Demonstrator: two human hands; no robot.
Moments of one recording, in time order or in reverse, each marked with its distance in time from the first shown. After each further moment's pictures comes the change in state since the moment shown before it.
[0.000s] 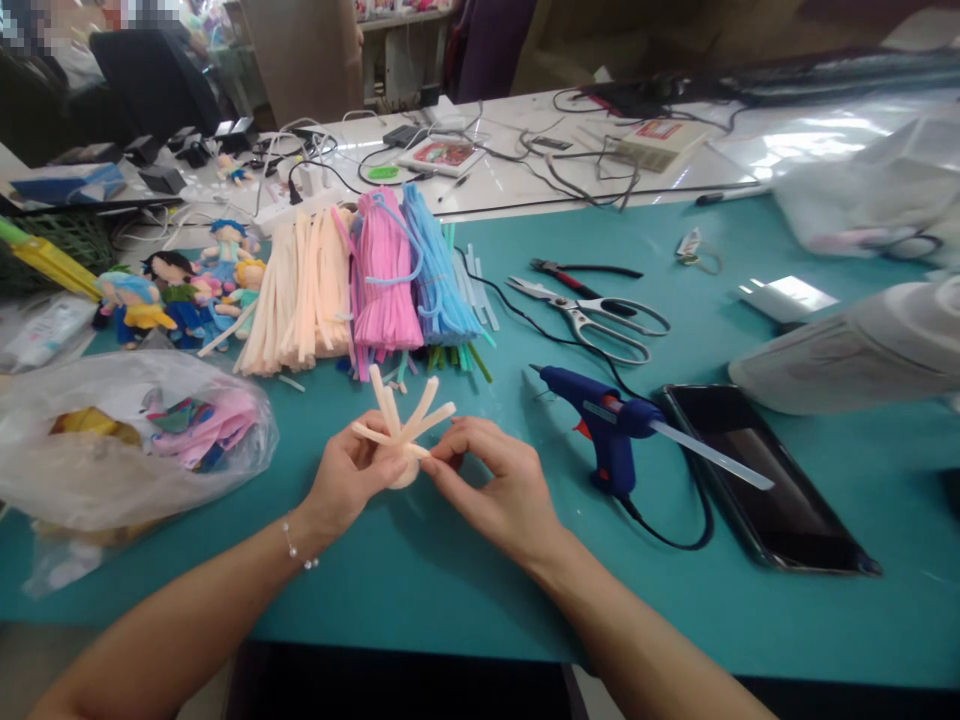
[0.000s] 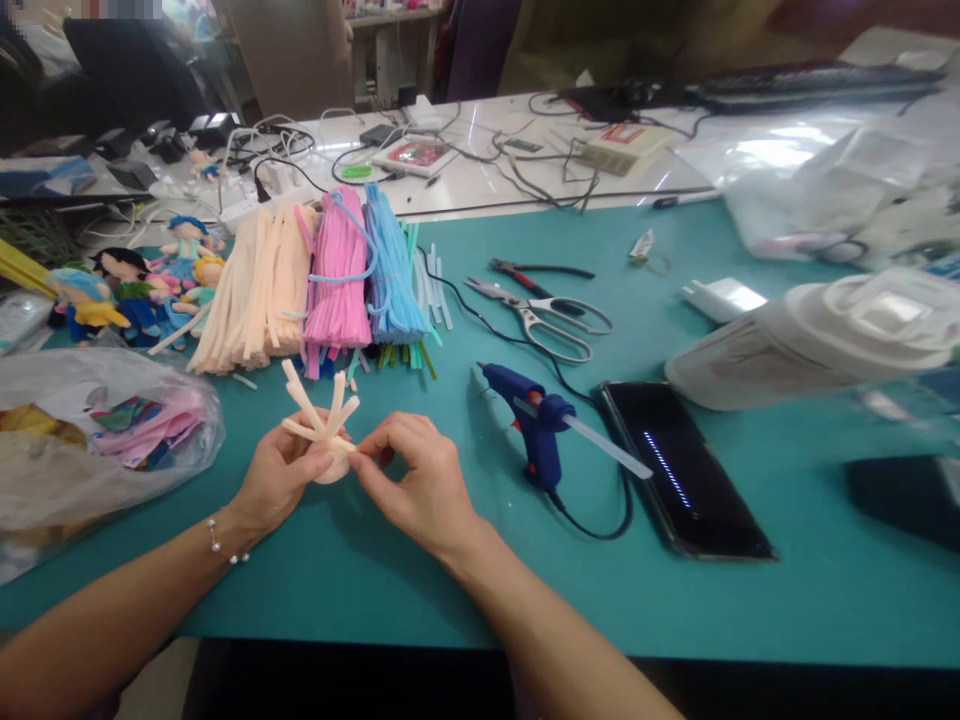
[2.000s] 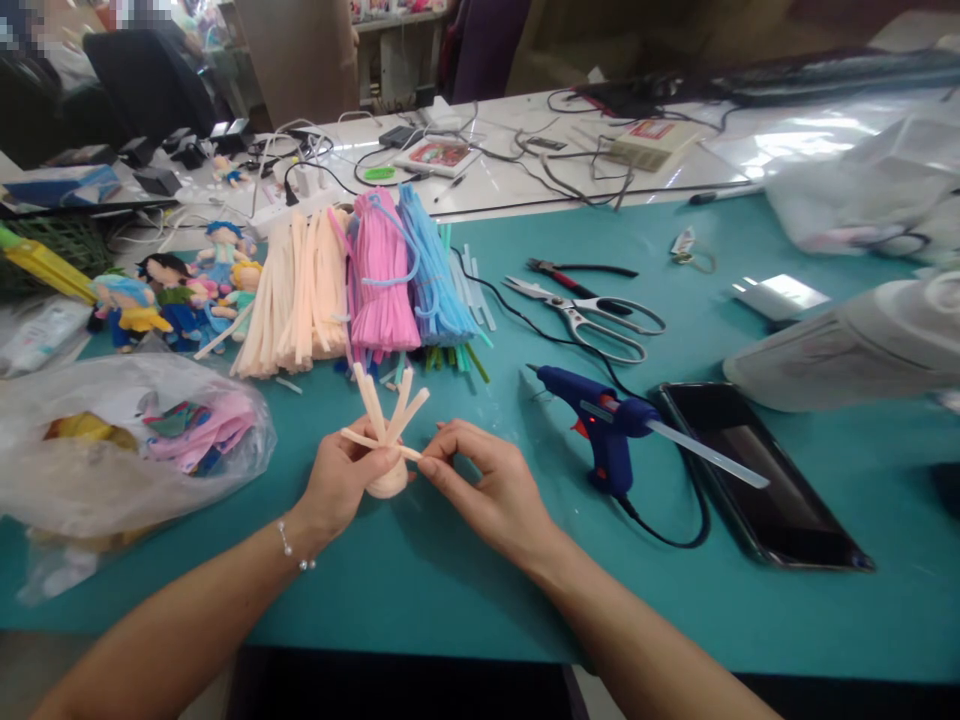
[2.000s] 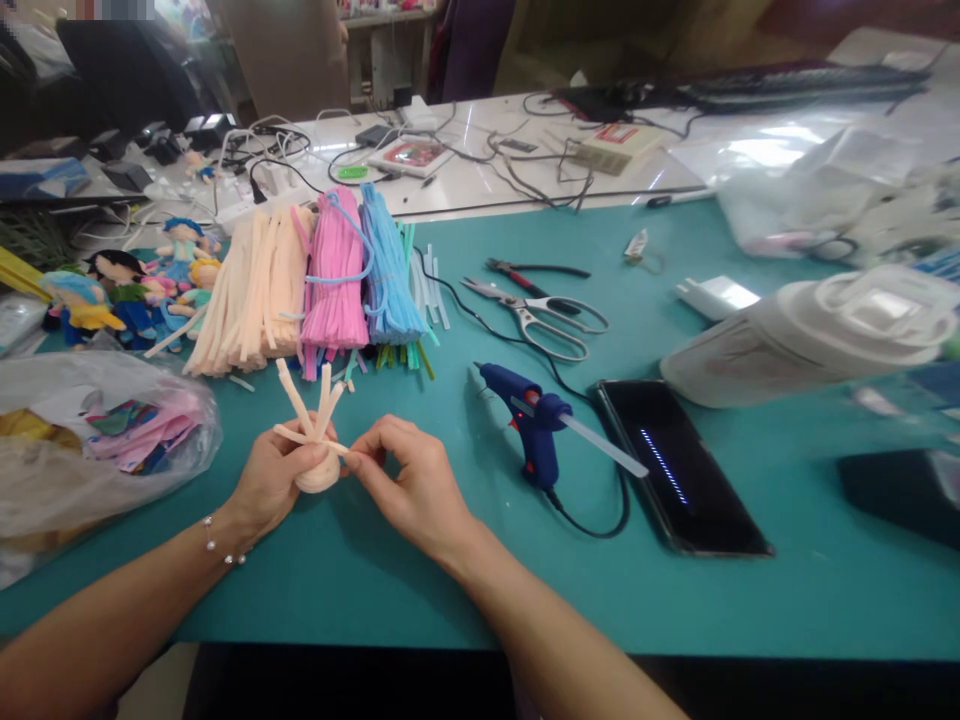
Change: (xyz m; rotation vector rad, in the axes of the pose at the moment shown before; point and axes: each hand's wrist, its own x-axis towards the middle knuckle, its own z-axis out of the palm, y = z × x) left_hand -0.001 0.004 -0.001 -0.011 0.050 -0.124; right_hand 0.000 -0.001 0.002 0.138 -0.129 0.109
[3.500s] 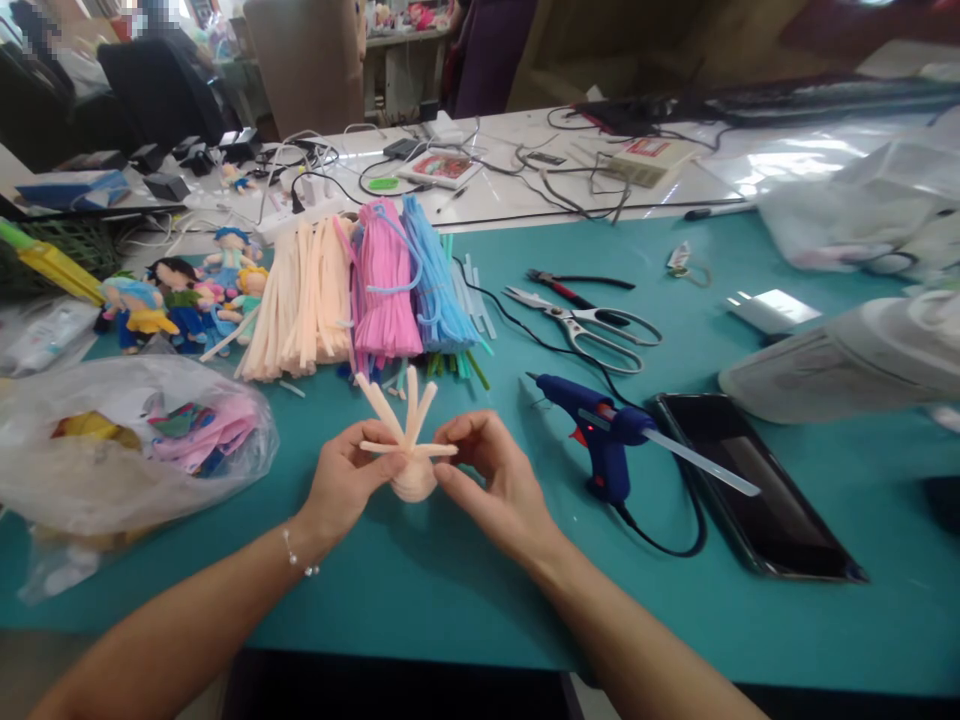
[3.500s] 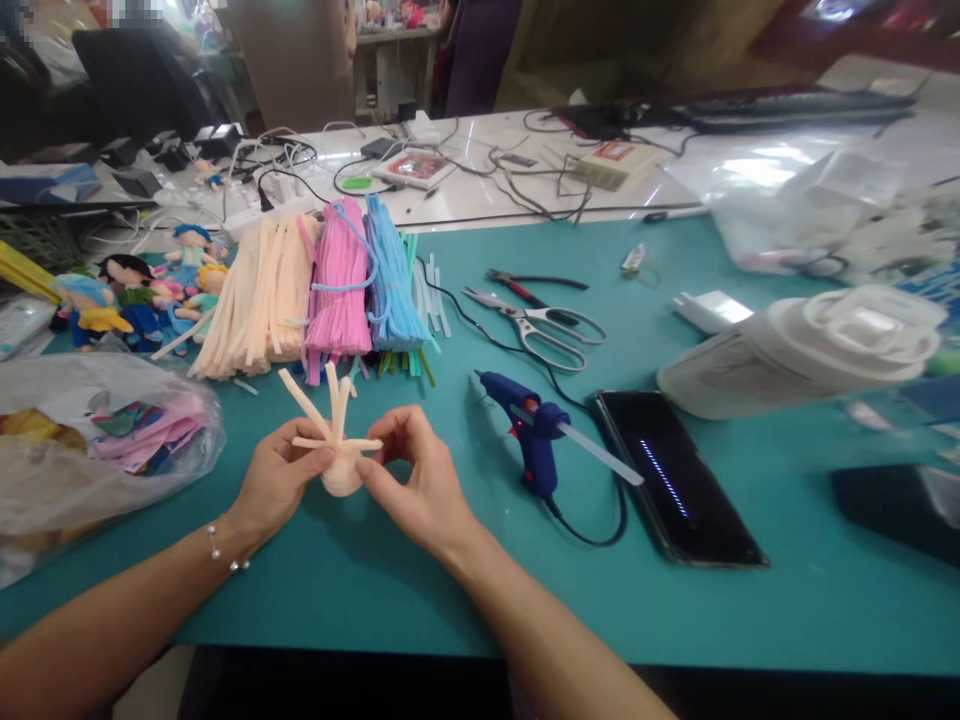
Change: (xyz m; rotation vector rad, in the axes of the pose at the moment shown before) left_hand 0.002 -0.002 0.005 -0.050 0.072 0.061; right_hand -0.001 0.002 0.000 0.240 0.104 0.069
